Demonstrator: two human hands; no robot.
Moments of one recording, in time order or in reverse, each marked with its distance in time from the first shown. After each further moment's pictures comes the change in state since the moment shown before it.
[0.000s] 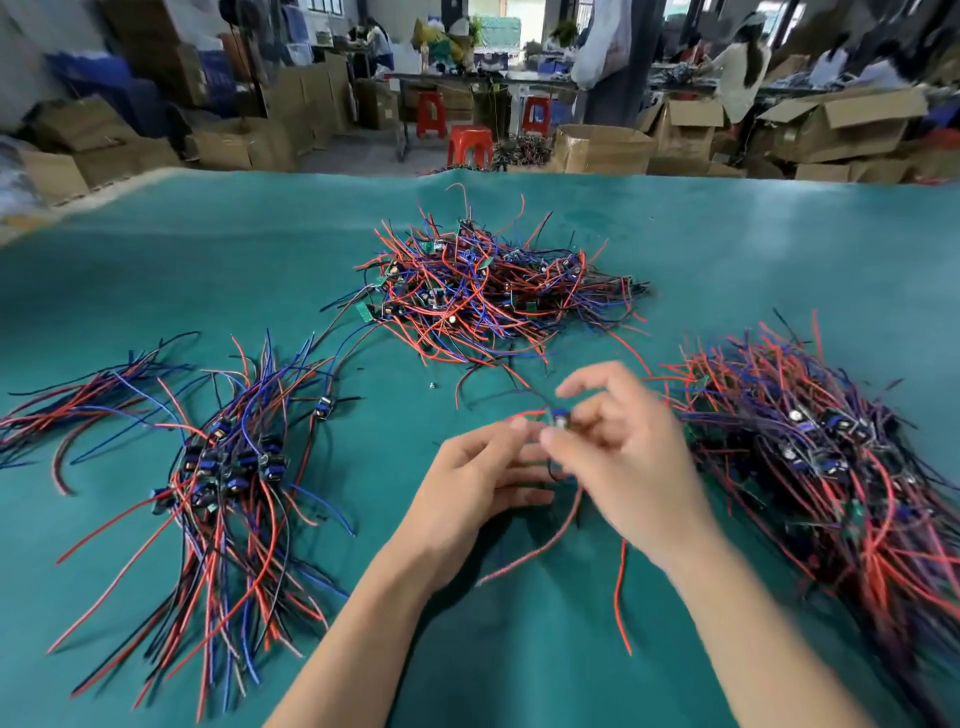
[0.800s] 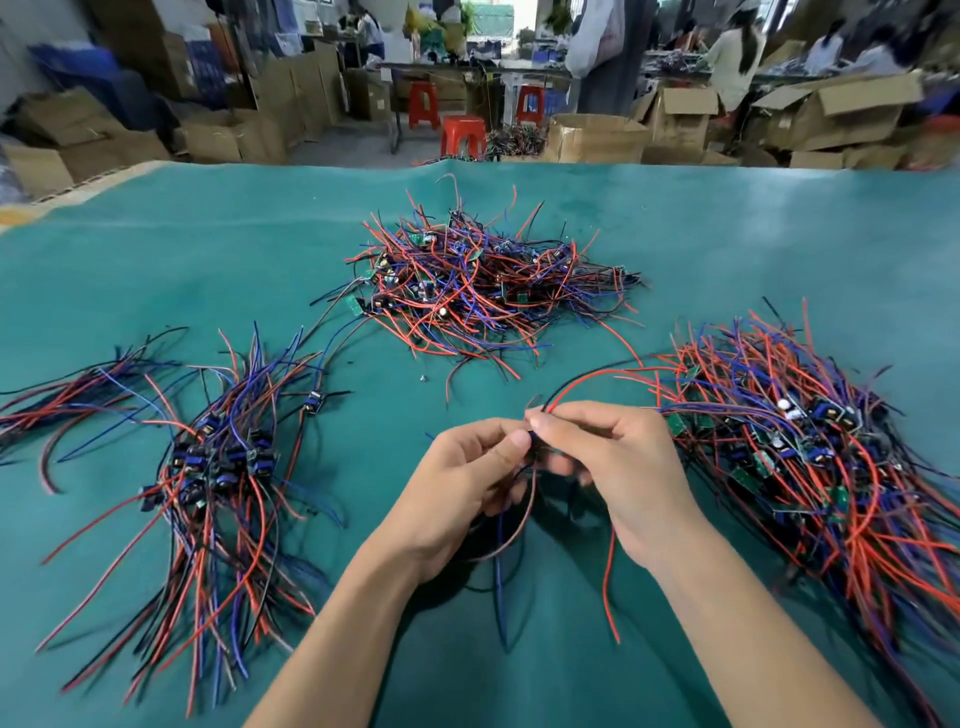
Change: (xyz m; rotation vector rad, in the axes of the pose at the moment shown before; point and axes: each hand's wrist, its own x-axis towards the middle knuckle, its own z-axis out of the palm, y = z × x) left_hand -0.004 0.002 -0.006 0.151 -0.115 0.046; right_hand 0.000 0.025 0.005 0.306 0.003 0.266
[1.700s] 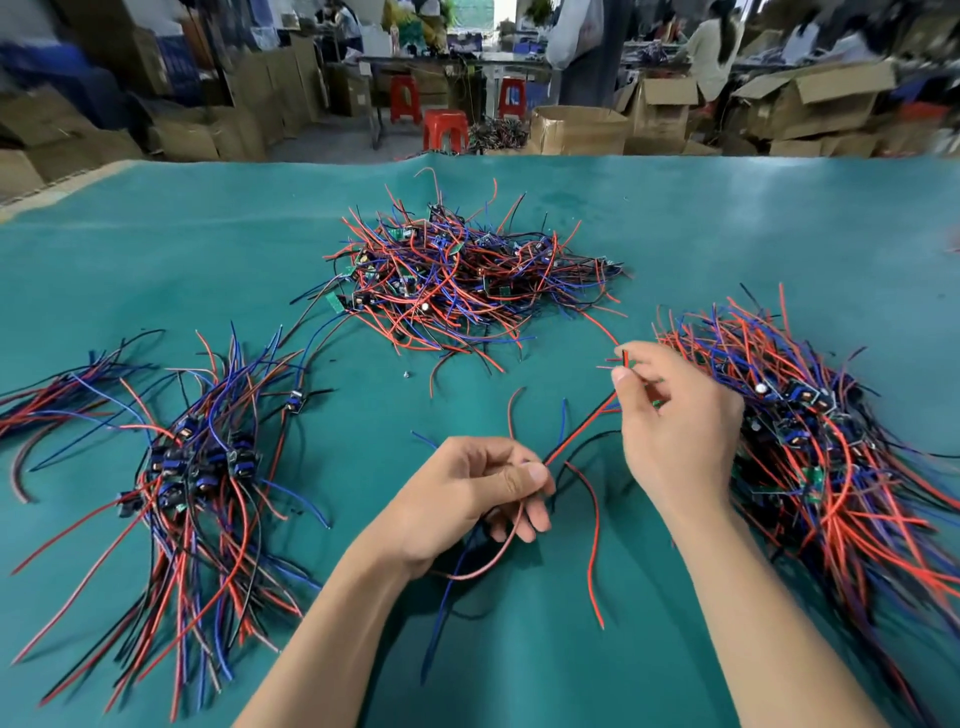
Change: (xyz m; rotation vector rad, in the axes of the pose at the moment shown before) left_hand -0.005 0.003 0.003 0.206 -0.206 -0.097; right_hand 0.017 0.006 -0.044 -0.702 0.573 -0.511
